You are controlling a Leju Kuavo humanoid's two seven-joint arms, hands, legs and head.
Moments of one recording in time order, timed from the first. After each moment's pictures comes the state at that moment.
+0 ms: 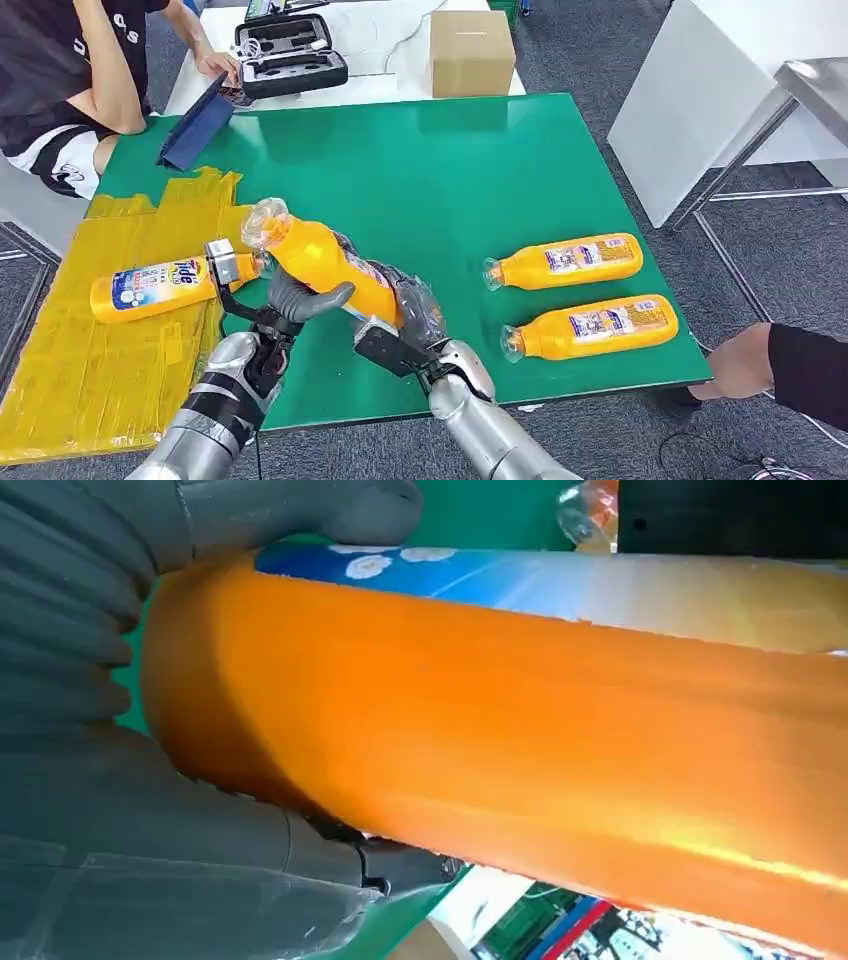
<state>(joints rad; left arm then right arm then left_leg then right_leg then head) -0.44 -0.16 -0.20 -0.87 0.34 -0.35 -0.42 -0.40 0.28 0.46 -0.75 0.55 -0.40 -0.52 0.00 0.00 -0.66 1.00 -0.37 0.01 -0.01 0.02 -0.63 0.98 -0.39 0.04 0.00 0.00</state>
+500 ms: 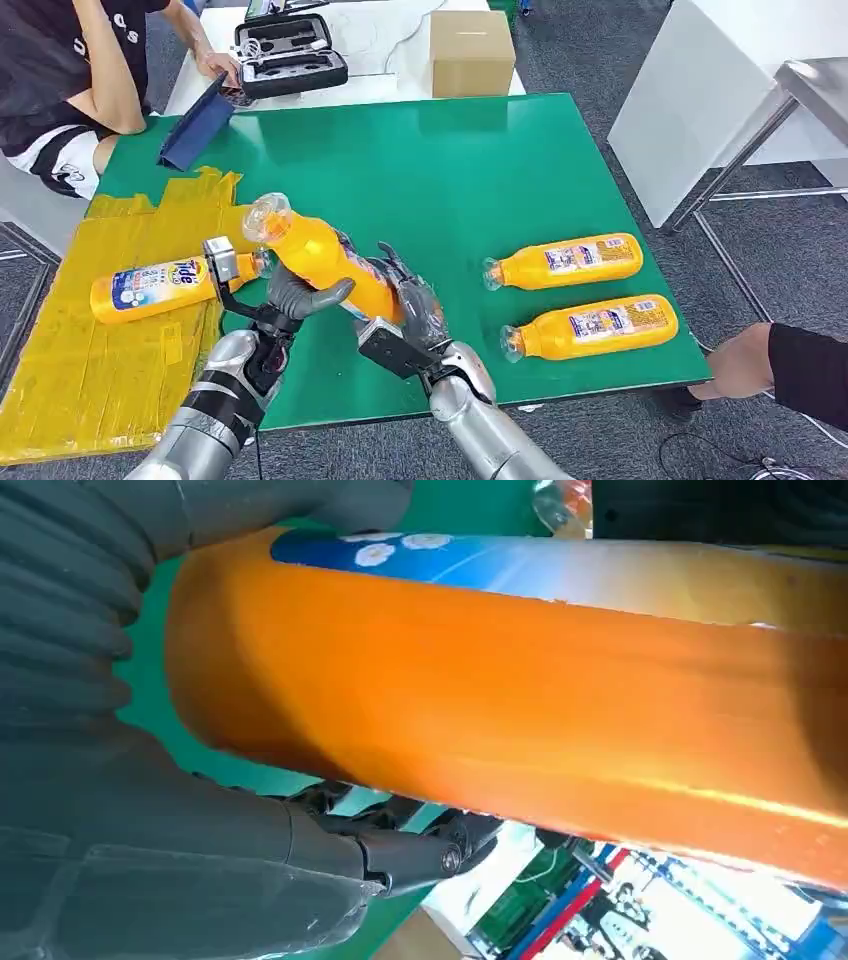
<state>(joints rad) -0.45 -0.16 -0.19 -0.87 0.33 -0.33 -0.42 -0.38 0.28 0.45 -0.79 0.53 -0.40 -0.54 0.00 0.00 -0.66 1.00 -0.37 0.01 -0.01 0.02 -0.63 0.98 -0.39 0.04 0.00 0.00</state>
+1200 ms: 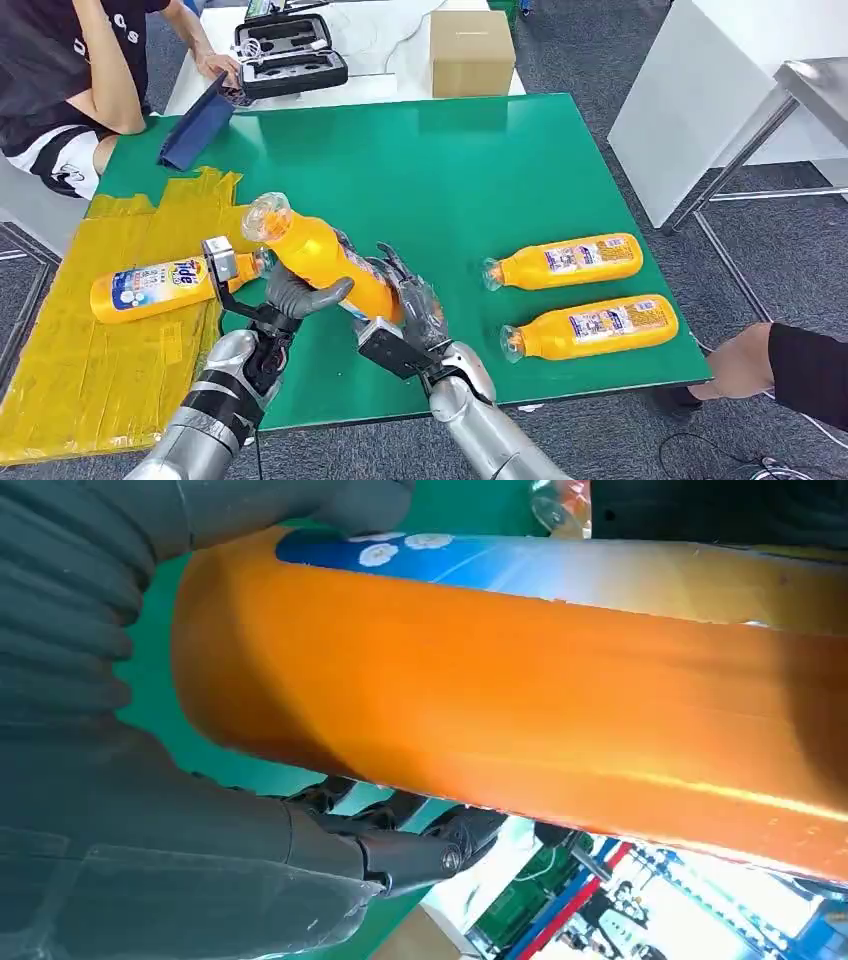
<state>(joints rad) -0.45 -0.16 -0.19 -0.87 0.33 -0.33 -0.42 -0.37 0.28 0.45 -0.79 0.53 -0.40 -0.54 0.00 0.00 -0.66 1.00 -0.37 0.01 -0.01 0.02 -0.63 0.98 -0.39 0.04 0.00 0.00</state>
